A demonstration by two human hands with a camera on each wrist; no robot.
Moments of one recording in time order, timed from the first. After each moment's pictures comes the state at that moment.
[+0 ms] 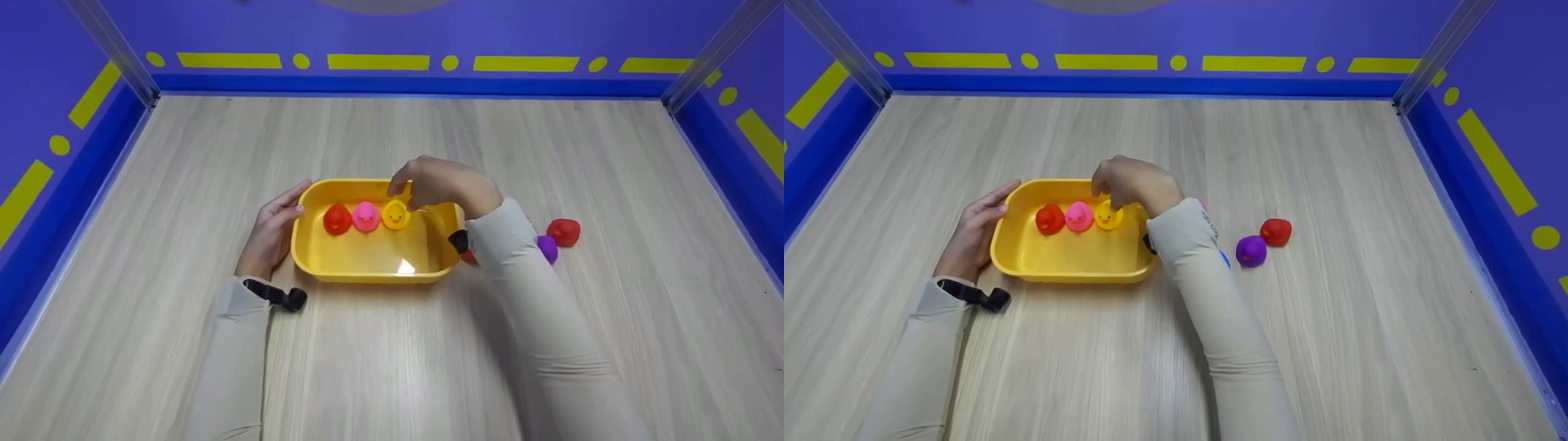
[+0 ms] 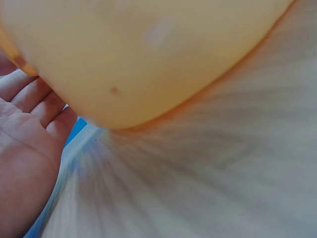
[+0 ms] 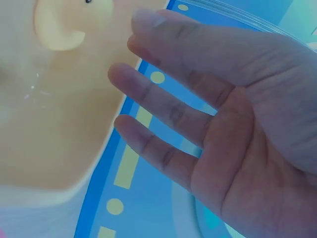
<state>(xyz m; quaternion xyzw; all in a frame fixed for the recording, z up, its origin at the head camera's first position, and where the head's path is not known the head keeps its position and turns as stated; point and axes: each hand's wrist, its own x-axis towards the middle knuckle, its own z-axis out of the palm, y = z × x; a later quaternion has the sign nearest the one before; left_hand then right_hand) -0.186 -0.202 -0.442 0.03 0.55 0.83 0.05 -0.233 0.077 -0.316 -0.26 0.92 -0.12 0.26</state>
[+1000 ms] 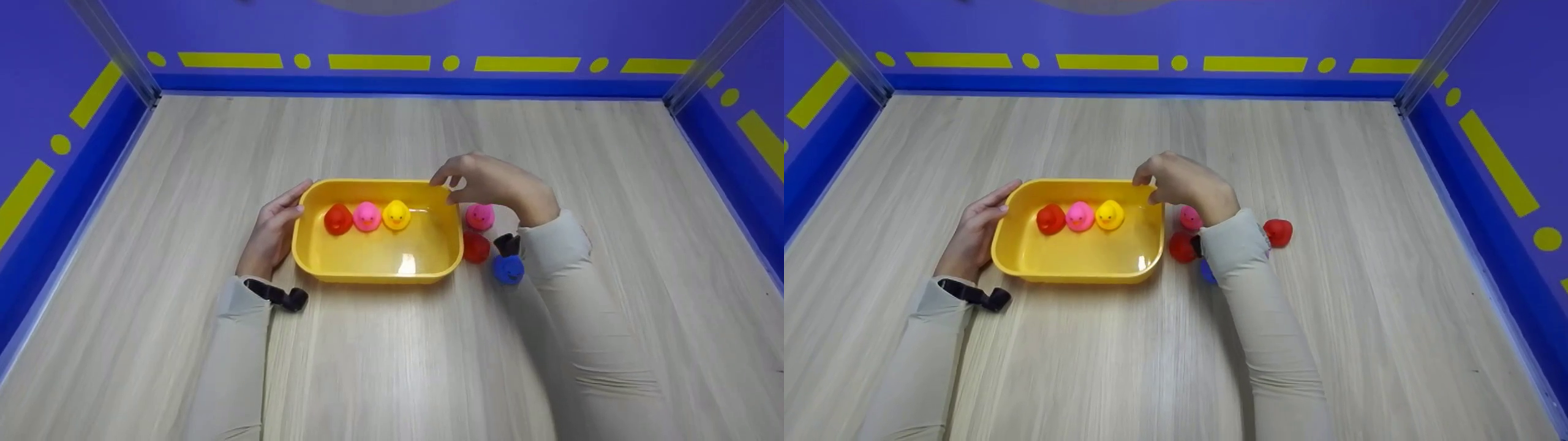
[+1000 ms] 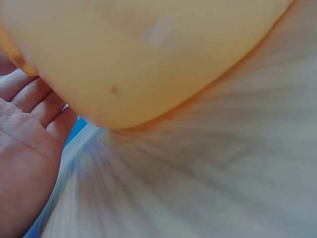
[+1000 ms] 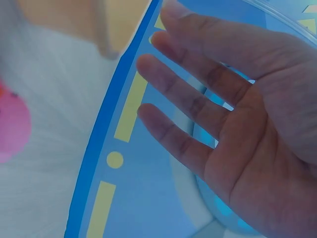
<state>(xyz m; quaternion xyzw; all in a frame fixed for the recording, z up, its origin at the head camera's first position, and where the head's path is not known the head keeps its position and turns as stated) -0.187 -0.202 -0.443 0.03 0.54 0.84 0.05 -0.230 0.143 -0.317 -0.29 0.92 -0.17 0.17</state>
